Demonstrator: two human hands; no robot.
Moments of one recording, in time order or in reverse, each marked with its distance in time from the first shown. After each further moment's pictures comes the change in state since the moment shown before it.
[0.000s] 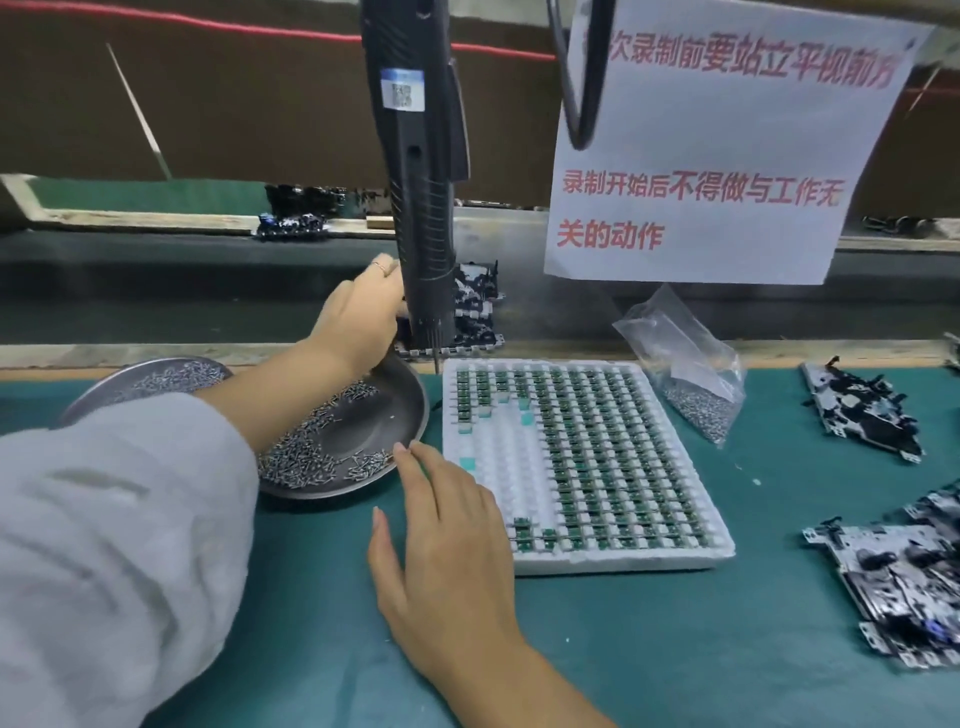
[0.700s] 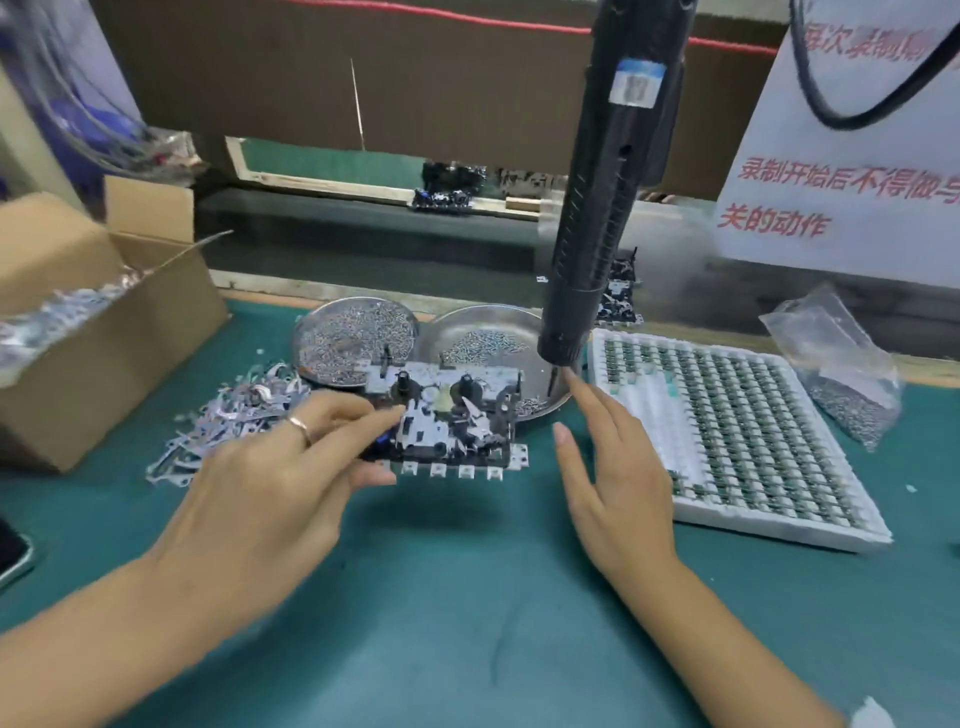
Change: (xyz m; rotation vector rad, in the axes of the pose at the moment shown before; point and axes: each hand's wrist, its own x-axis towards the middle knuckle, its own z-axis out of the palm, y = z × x) left_hand -0.252 -0.026 -0.151 0.052 0.107 0.099; right_hand -0.001 0.002 -0.004 0.230 -0.005 0.023
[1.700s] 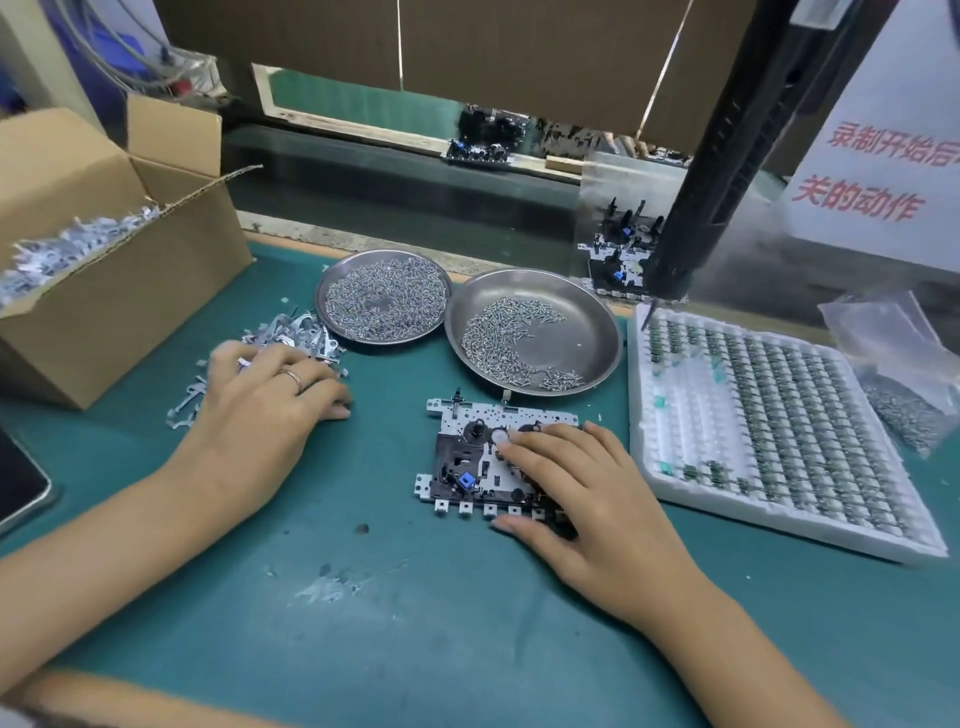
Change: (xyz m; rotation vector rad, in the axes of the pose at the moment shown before) left_hand -0.018 -0.072 0.041 0.251 -0.031 -0.074; right_hand -0.015 -0.011 0.003 -0.182 -0.420 -0.476
